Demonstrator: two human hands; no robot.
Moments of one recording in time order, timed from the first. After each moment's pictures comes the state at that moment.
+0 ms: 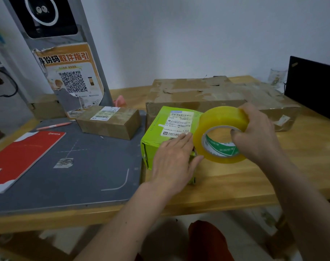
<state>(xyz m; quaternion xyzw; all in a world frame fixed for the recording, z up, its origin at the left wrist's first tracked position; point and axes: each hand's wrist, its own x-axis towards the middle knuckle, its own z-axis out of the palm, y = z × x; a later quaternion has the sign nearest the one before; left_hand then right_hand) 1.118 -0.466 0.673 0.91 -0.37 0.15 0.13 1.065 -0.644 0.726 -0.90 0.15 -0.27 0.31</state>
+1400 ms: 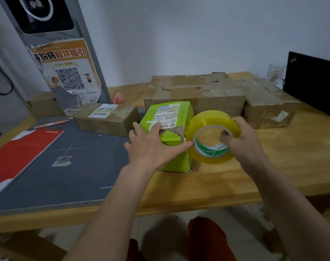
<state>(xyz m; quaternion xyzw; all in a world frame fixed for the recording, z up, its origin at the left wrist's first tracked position) 1.144 -0.443 0.697 0.98 -0.10 0.00 0.19 1.076 -0.642 0.684 -0.81 0.16 -0.22 0.52</state>
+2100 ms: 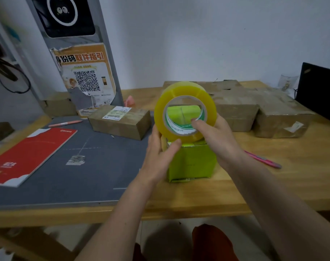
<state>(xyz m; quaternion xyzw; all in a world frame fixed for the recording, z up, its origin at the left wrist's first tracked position) 1.142 -0.419 0.672 0.77 -0.21 0.04 0.60 1.118 -0.564 0.718 -0.74 0.09 -0.19 0.64</state>
